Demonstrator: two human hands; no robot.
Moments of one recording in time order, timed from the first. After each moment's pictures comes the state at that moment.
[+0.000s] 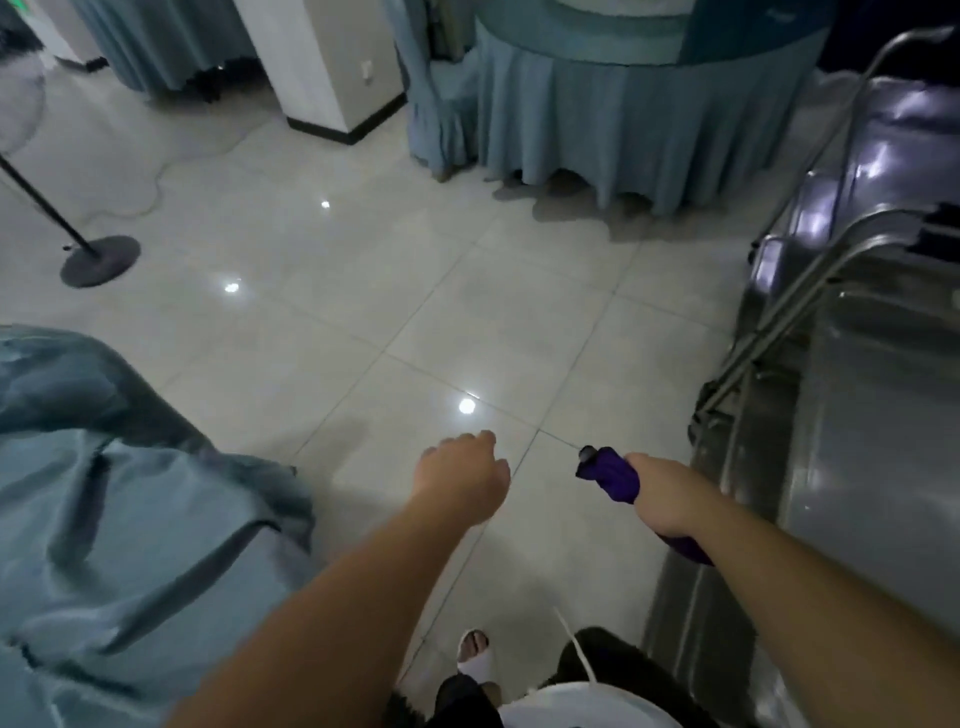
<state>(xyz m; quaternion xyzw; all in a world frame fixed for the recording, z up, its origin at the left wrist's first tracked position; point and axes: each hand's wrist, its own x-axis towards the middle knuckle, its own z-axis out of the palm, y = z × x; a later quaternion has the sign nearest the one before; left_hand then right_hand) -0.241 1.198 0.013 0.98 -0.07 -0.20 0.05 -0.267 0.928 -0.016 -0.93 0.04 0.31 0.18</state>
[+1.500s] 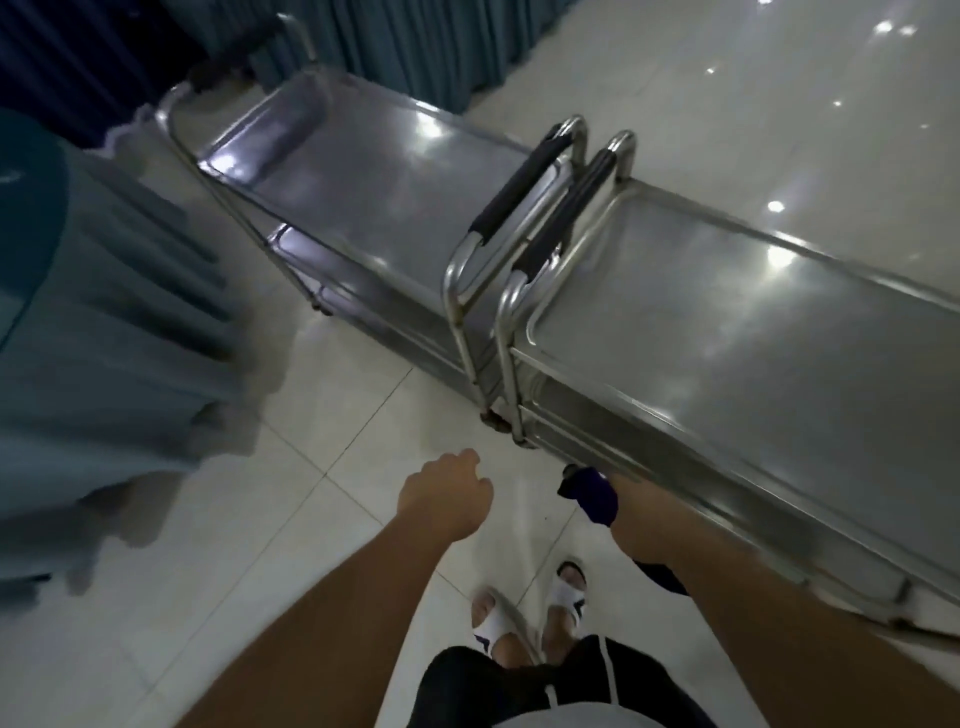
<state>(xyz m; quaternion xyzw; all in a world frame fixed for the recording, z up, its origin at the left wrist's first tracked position) 0.297 0.701 -0.052 0.70 -0.62 -0.32 -0.16 0.031 0.714 -0.083 -0.62 0.64 0.16 0.42</state>
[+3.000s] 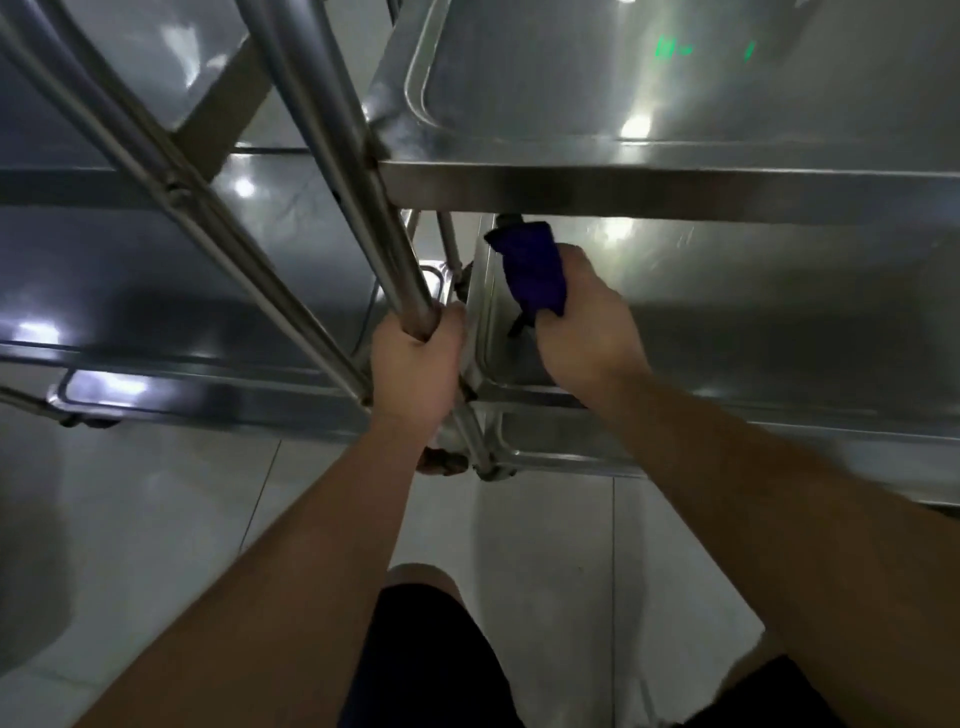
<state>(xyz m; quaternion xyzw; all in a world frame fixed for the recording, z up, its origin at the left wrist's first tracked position) 0.270 0.450 -0.452 0.53 -0.58 -0.47 0.41 0.101 0.509 -0.430 -0.47 0.73 -0.43 0.24</state>
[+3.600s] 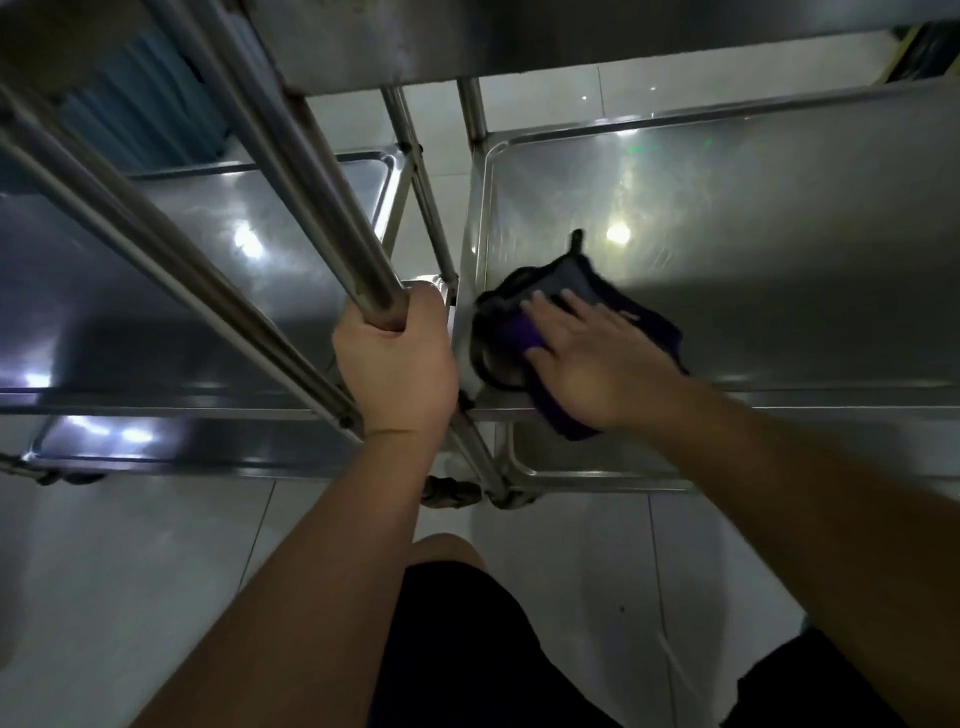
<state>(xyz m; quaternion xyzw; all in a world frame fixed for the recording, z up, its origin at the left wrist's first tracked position) 0.250 0.435 -0.485 0.48 -0.52 -0.40 0.58 0.073 0.494 -0.539 -0.64 0.74 -0.09 0.15</state>
